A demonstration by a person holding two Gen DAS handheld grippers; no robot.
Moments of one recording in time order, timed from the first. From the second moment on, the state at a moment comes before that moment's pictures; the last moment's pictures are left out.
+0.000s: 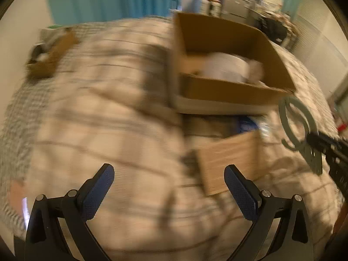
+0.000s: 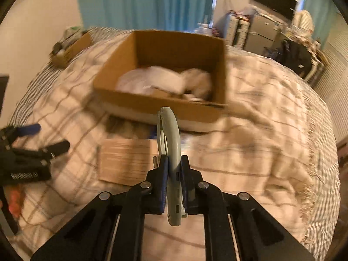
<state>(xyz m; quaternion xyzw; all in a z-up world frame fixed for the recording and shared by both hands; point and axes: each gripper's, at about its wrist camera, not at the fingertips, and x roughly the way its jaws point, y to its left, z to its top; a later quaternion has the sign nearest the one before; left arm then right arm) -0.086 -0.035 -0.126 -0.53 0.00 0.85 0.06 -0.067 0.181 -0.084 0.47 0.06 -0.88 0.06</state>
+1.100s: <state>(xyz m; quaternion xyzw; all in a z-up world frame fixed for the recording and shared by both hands) -0.054 0.029 -0.064 -0.48 0.03 0.85 0.22 -0.029 0.214 -0.047 0.44 0.01 -0.90 0.05</state>
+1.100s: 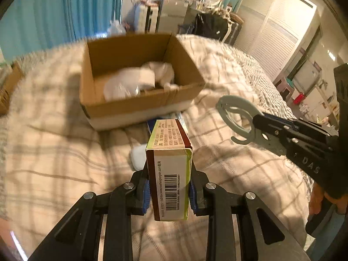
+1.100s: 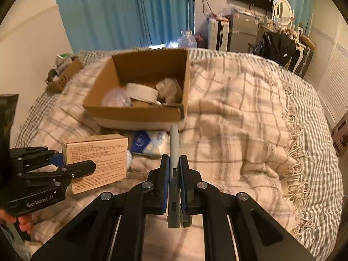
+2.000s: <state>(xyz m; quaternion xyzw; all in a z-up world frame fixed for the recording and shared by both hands) -0.217 0.027 0.030 -0.39 0.07 0.91 0.12 -0.194 0.160 0.043 0.36 0.04 -0.93 0.11</state>
